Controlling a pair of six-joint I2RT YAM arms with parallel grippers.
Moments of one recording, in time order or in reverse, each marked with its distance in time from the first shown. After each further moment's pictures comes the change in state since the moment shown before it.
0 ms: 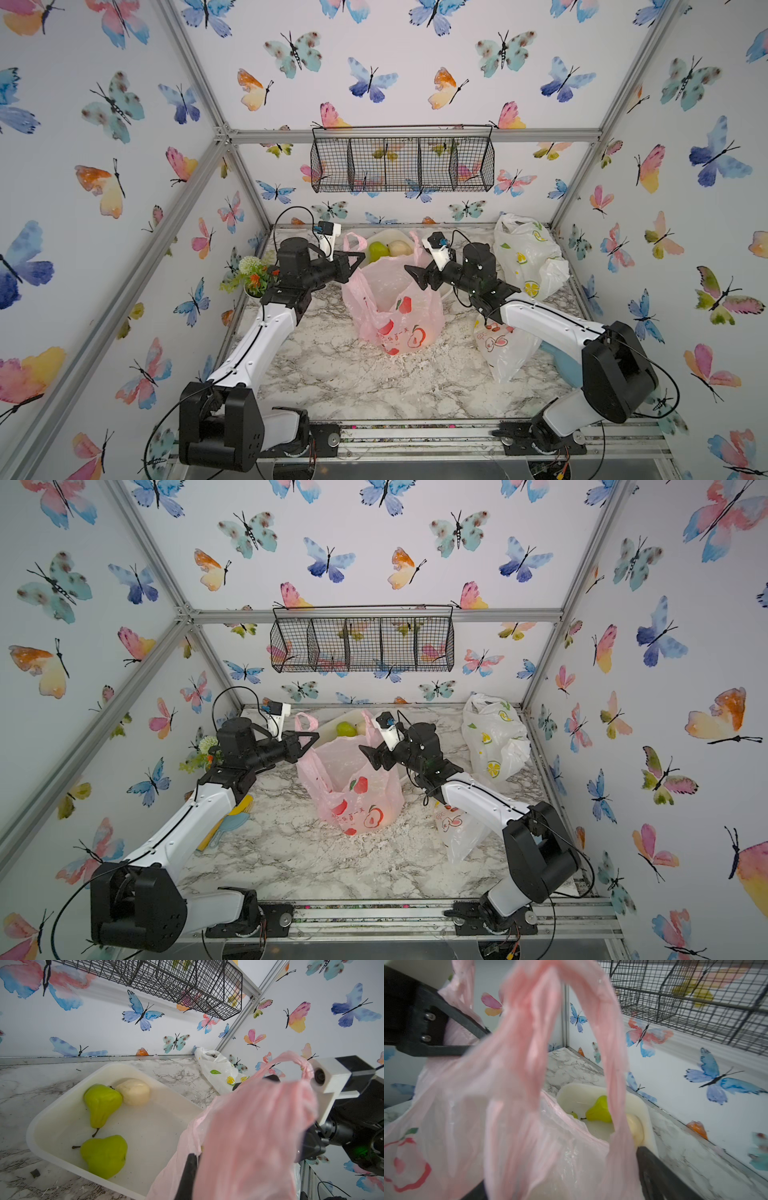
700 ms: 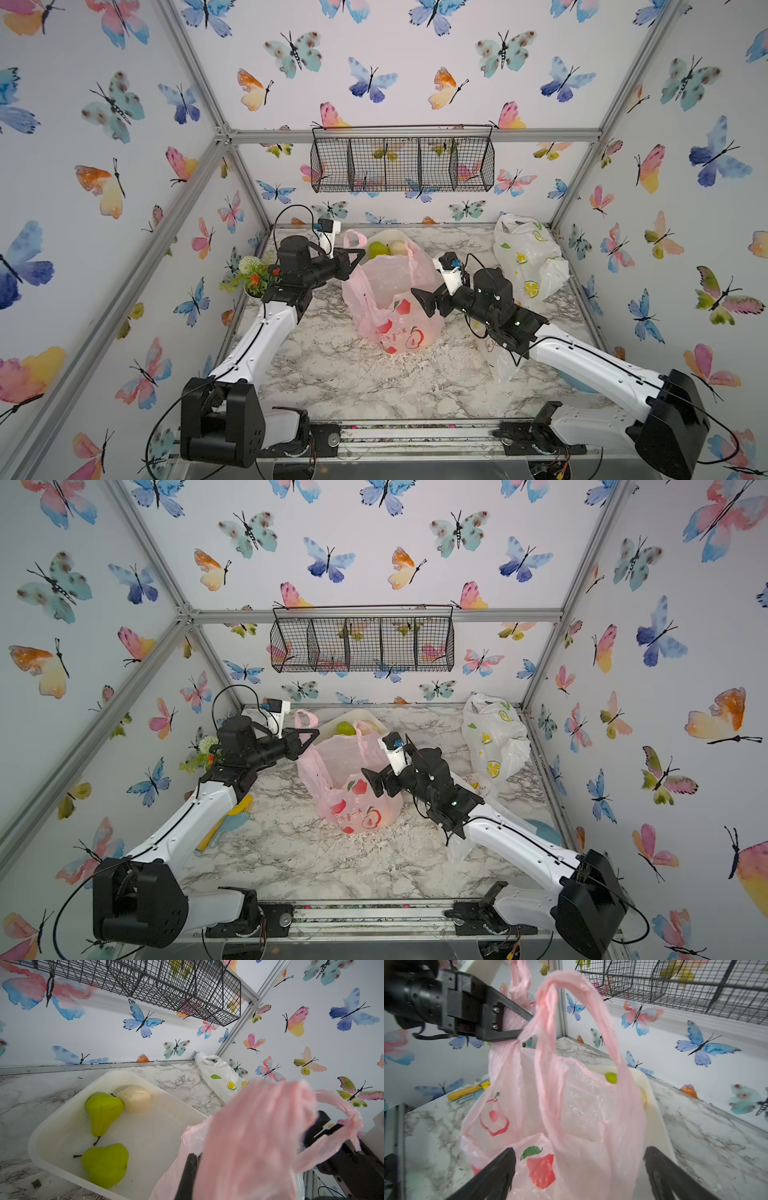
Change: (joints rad) left arm 0.000 0.019 0.009 0.040 -0.008 -0.007; right arm 0.165 -0.316 -0.174 -0.169 0.300 0.106
